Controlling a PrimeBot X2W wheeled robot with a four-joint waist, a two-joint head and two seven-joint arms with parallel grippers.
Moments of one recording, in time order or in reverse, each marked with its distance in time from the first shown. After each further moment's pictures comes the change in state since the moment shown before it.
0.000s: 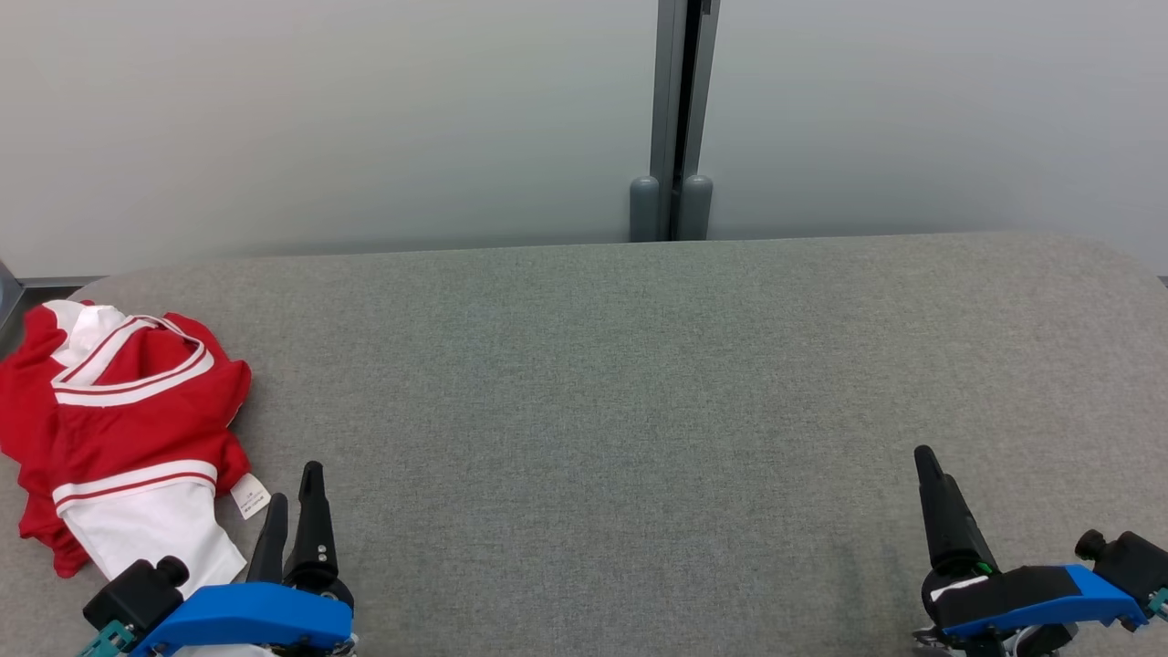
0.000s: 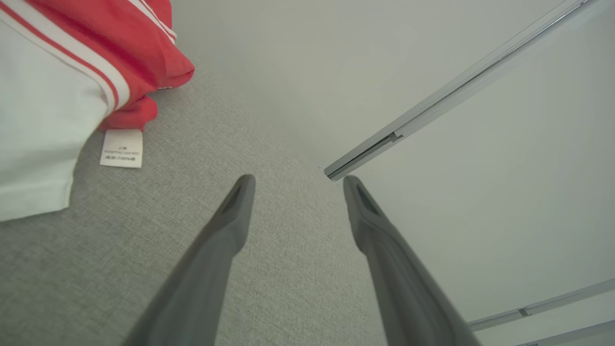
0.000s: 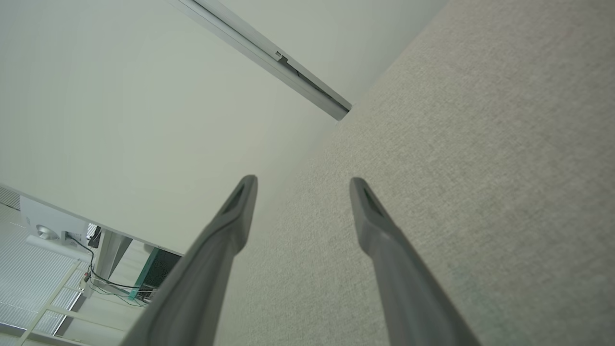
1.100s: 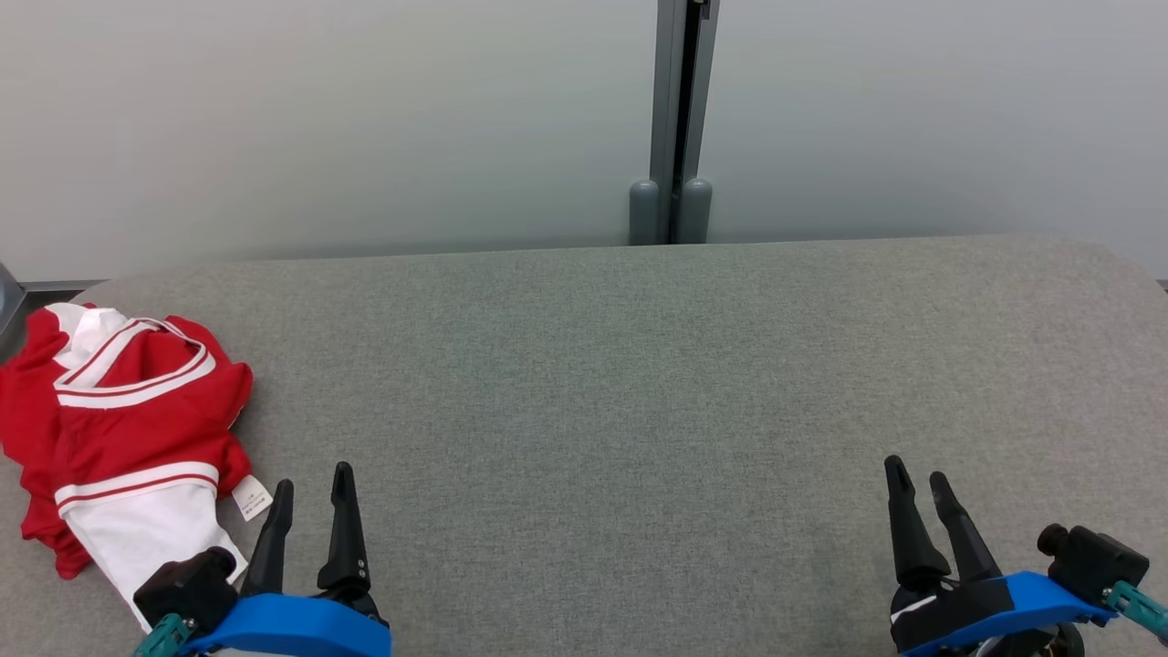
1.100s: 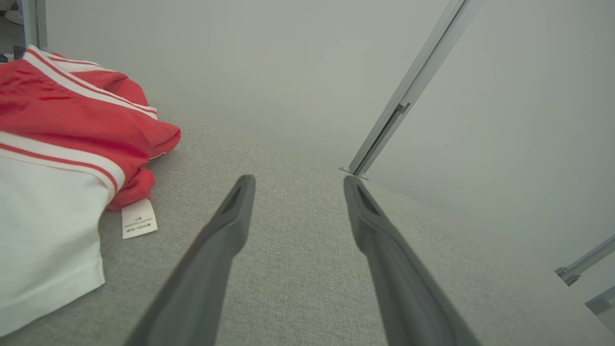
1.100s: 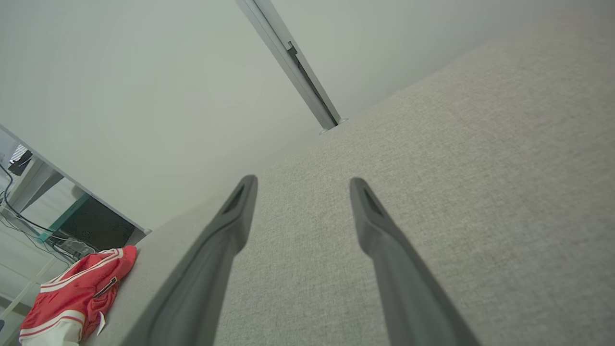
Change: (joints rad) left arm 0.018 0.011 -0.052 -0.009 0.401 0.002 -0.097; right arm 0.001 -0.002 0.040 0.029 -0.355 0.000 -0.095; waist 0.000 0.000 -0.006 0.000
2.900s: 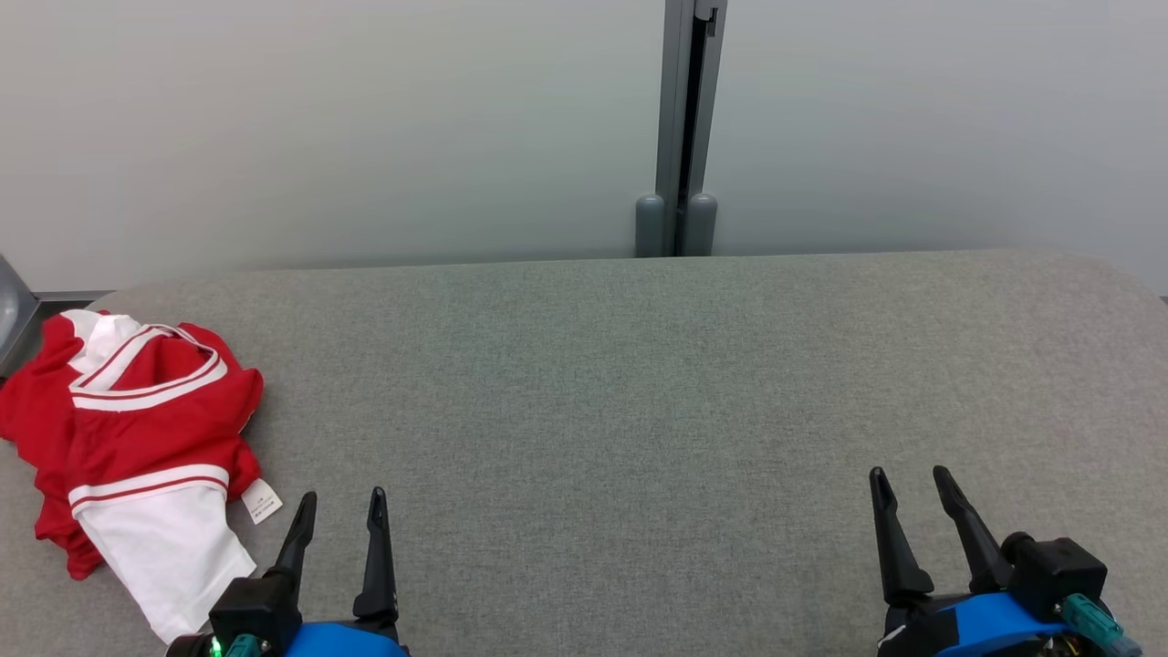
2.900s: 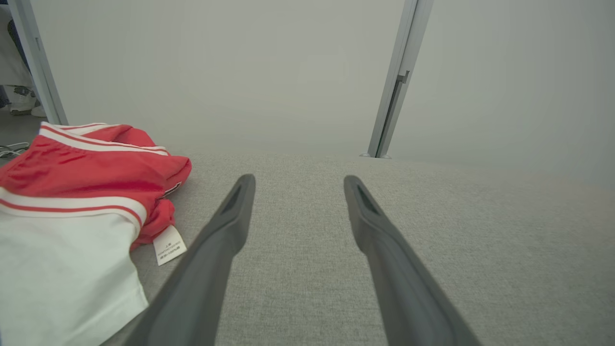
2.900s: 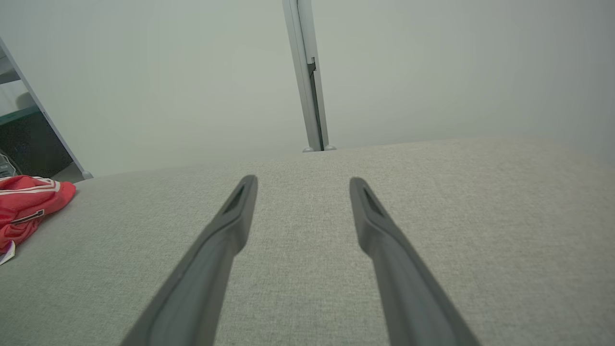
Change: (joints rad) left arm 0.007 -0.006 -0.030 0.083 0.324 0.019 -0.108; right arm 0.015 -0.003 -0.007 0.005 -0.428 0.001 -0.108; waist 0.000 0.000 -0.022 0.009
